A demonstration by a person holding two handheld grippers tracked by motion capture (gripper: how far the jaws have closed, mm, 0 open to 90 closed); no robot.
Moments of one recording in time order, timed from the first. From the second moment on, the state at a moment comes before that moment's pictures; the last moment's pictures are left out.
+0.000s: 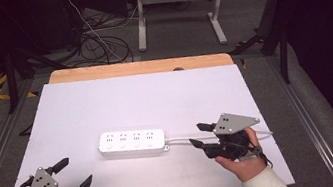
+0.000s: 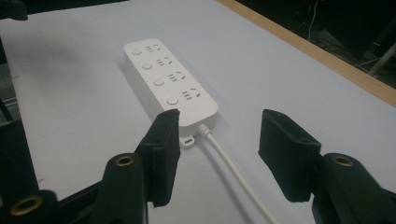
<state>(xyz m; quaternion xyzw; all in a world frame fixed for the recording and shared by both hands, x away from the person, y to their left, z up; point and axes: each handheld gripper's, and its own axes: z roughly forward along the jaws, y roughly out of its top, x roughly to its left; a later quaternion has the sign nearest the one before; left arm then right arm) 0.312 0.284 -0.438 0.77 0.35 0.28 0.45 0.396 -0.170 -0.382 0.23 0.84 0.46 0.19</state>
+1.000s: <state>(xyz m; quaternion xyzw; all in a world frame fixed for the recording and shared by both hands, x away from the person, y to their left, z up) 0.312 0.284 -0.438 0.77 0.35 0.28 0.45 0.428 -0.102 -0.393 0.20 0.85 0.46 0.15</state>
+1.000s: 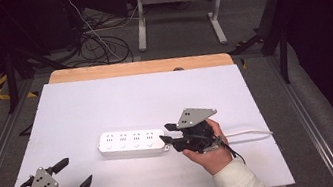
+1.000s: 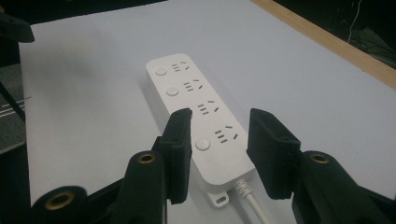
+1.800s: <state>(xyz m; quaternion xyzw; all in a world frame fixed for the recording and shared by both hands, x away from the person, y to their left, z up) 0.315 0.283 -0.439 0.78 0.35 0.28 0.45 0.443 -0.077 -0.419 0.24 0.85 0.47 0.09</state>
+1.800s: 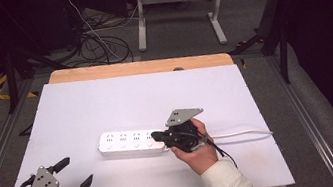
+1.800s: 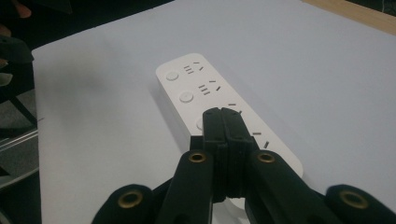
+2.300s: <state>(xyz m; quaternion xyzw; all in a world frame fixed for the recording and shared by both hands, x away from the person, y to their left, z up) 0.315 0.283 -0.439 0.77 0.35 0.28 0.45 0.451 -0.063 -0.439 0.24 0.86 0.43 0.11</state>
